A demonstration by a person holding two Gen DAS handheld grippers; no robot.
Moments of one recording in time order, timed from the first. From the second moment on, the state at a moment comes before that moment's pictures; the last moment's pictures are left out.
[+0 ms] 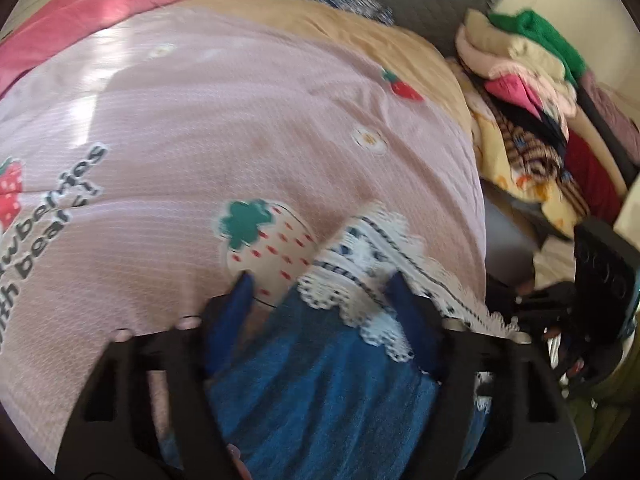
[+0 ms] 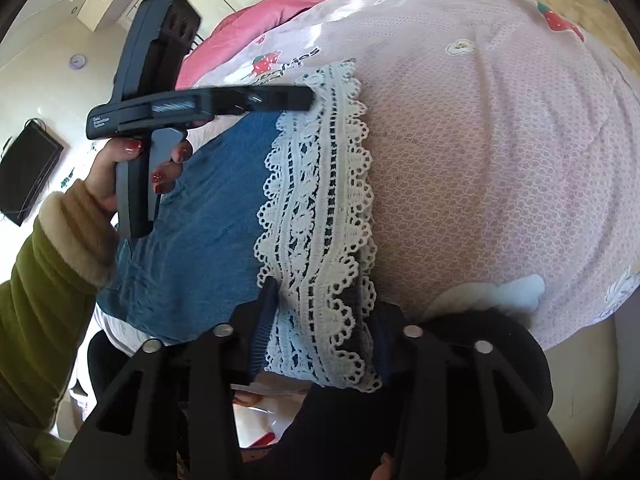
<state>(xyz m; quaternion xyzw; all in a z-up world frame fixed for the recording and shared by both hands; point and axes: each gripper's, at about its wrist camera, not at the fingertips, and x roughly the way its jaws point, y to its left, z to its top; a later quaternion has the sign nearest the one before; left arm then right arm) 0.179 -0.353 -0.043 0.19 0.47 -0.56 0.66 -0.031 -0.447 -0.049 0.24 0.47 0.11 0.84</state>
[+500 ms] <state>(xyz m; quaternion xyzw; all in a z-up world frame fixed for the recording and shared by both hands) 0.173 -0.304 0.006 0.11 0.40 -0.59 0.69 -0.036 -0.406 0.013 0.20 0.40 0.14 0.88</state>
